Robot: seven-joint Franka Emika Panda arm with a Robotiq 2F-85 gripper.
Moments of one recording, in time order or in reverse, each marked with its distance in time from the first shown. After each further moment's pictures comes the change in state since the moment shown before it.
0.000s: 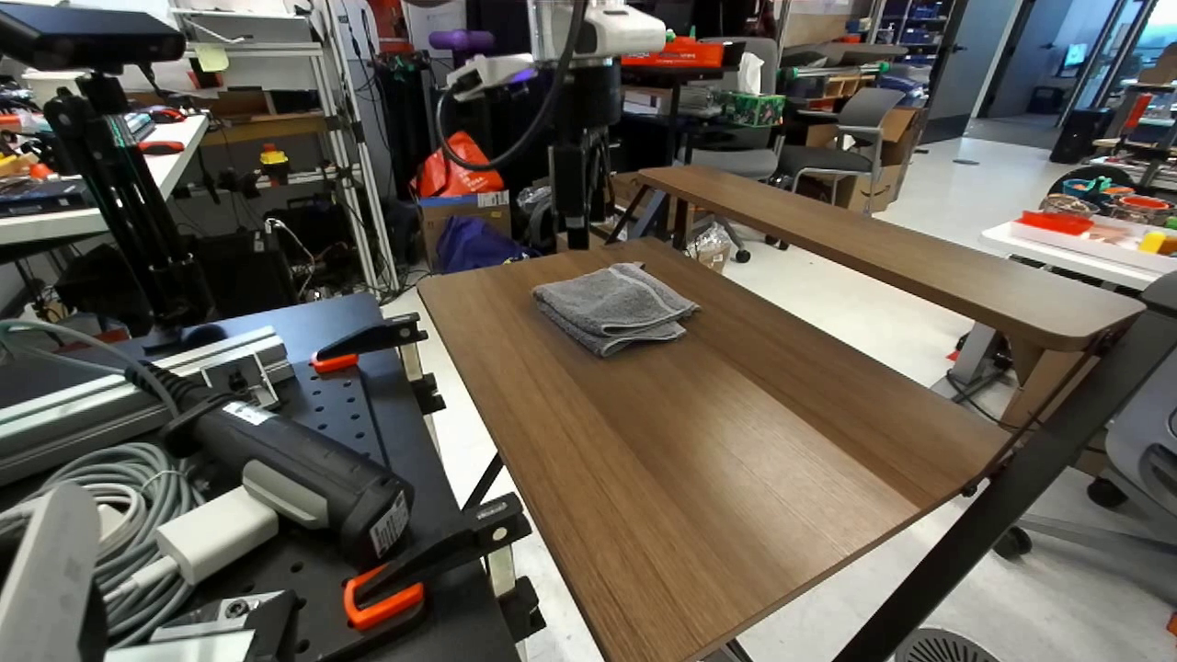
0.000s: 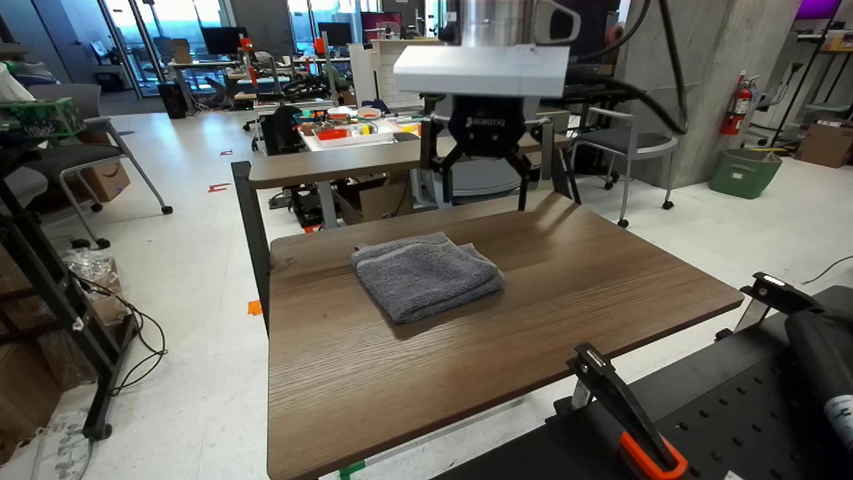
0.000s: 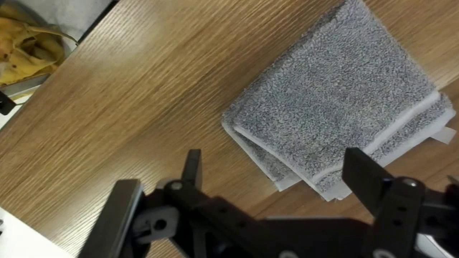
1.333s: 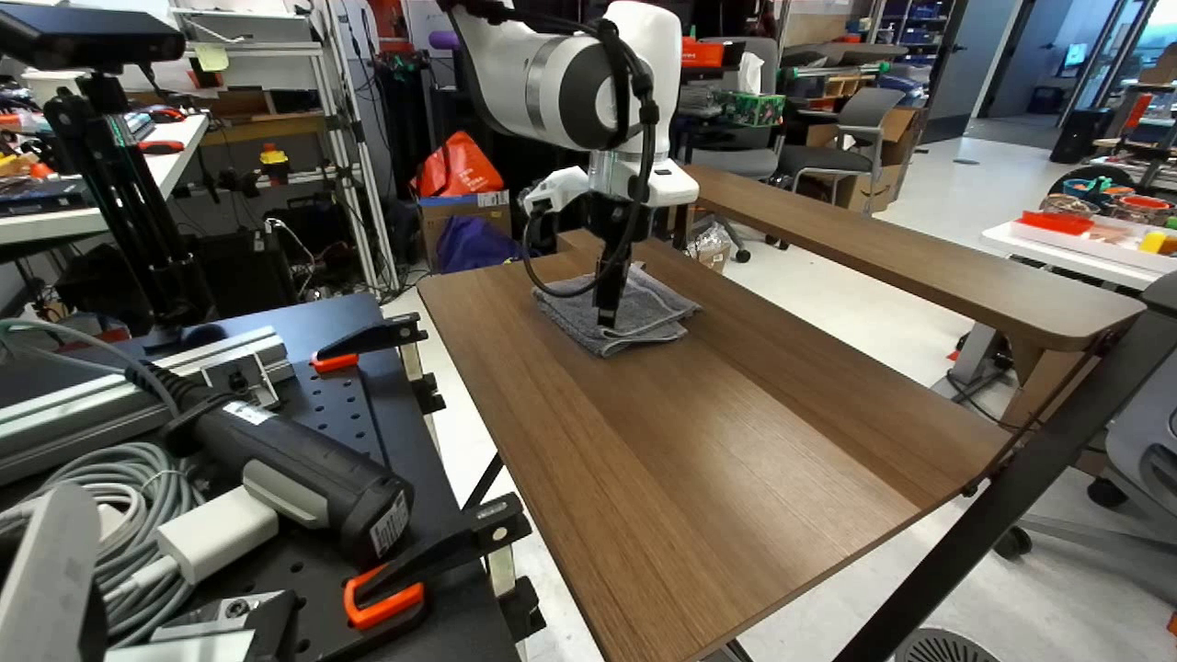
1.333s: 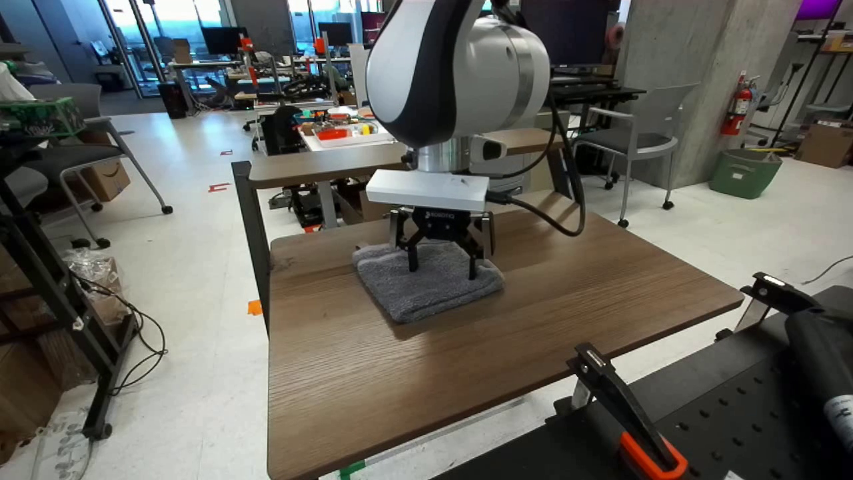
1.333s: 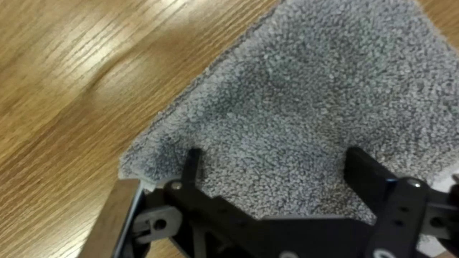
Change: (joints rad) arm 0.114 0.453 -0.097 0.415 0.210 -0.039 -0.202
